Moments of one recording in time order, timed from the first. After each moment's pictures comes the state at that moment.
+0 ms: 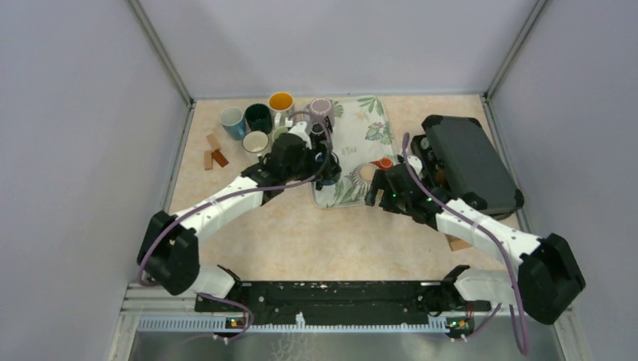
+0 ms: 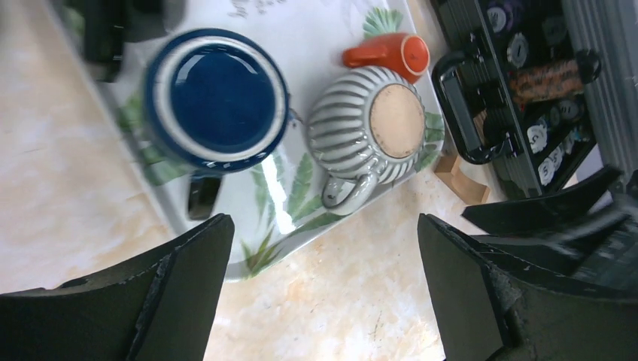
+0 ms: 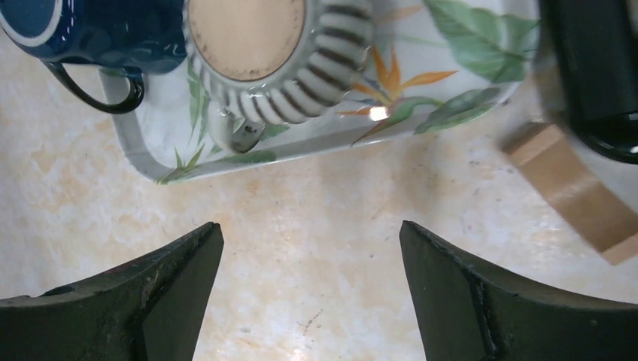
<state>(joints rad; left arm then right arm) -0.65 1.48 1.03 -0.10 0.08 -0.61 0.65 1.14 0.72 -0.38 0.23 0.77</state>
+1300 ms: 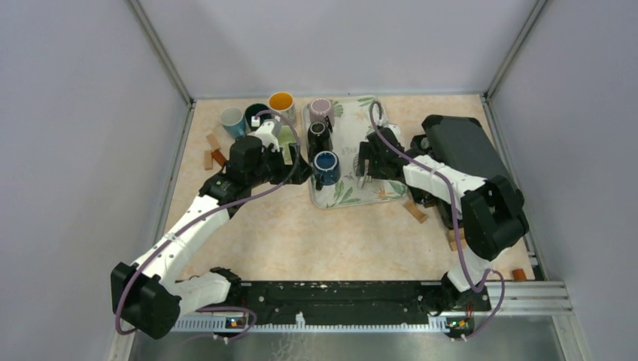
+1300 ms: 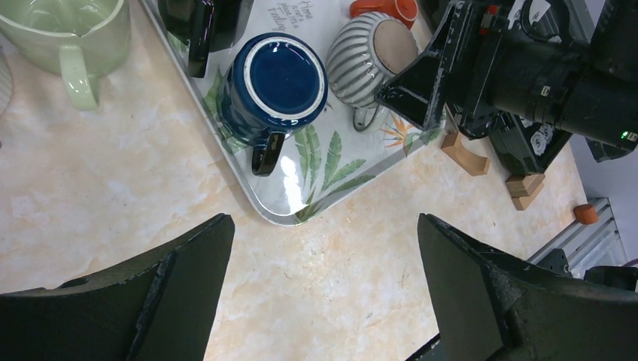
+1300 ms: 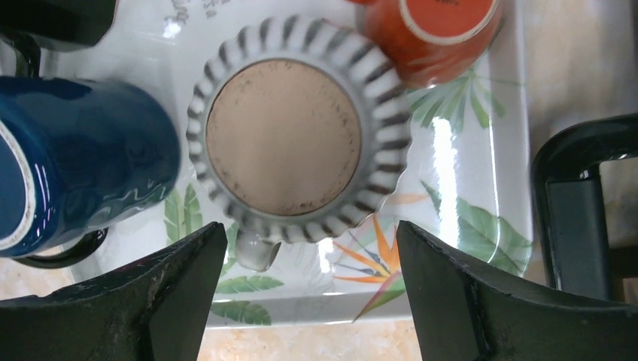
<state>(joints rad) -0.45 1.12 0.95 -0.30 0.21 -0.45 0.54 1.67 1.13 -0.34 0.24 0.54</state>
